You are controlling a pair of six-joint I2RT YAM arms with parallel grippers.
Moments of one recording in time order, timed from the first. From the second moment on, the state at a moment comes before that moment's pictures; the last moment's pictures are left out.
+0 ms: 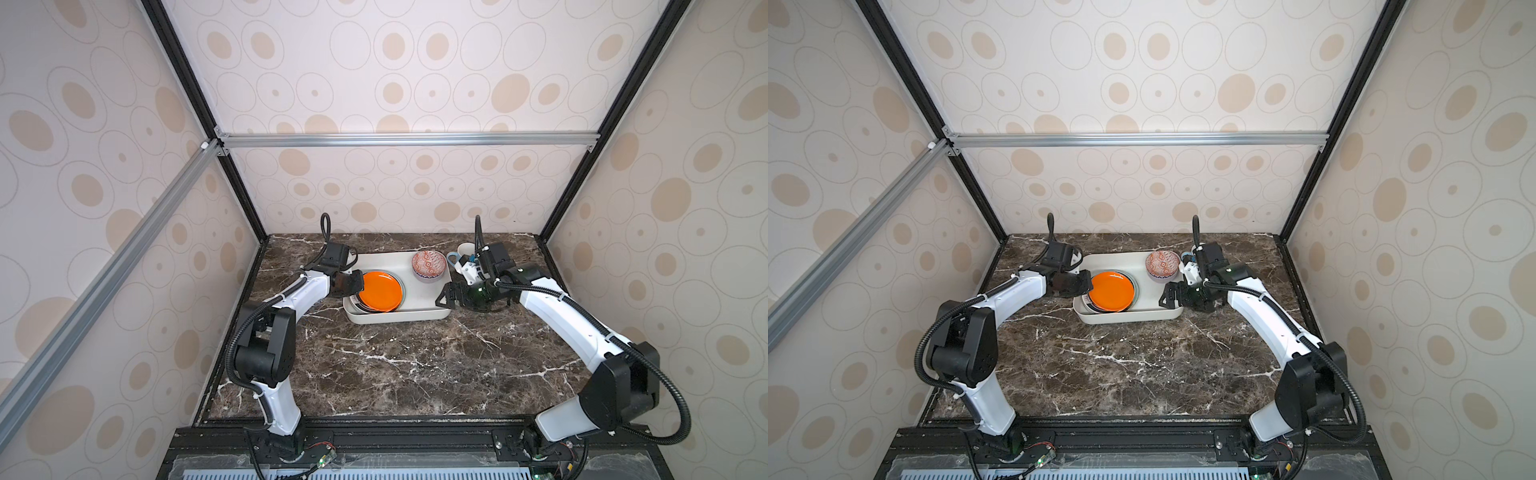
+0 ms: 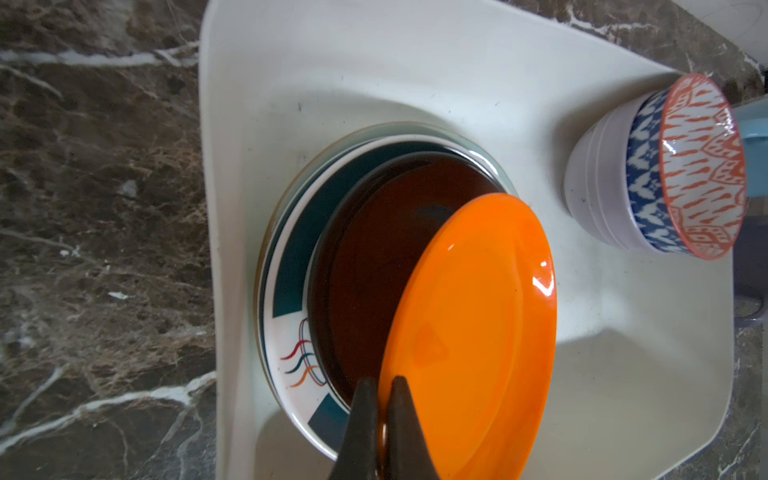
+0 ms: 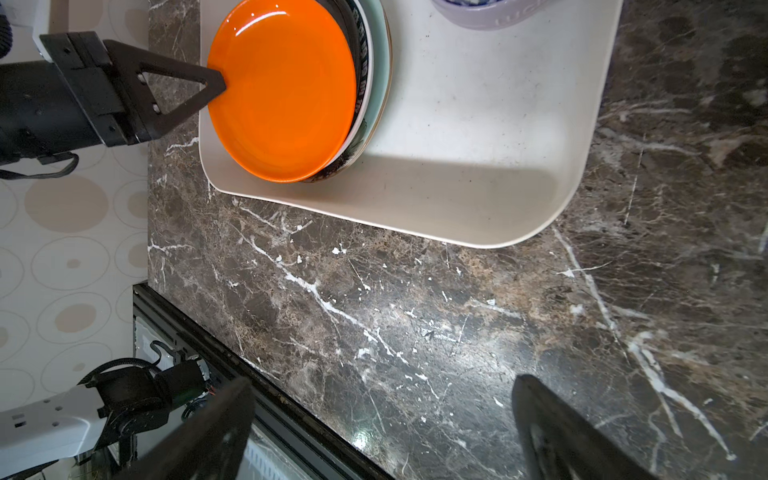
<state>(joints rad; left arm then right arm) -0.24 1.81 1.30 -0.47 0.21 -0.43 0.36 1.52 1.33 -0.90 -0.42 0.34</state>
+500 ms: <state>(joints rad) -0.21 1.84 1.31 -0.46 0.19 -0.40 0.36 1.59 1.38 -0.91 -0.45 0.33</state>
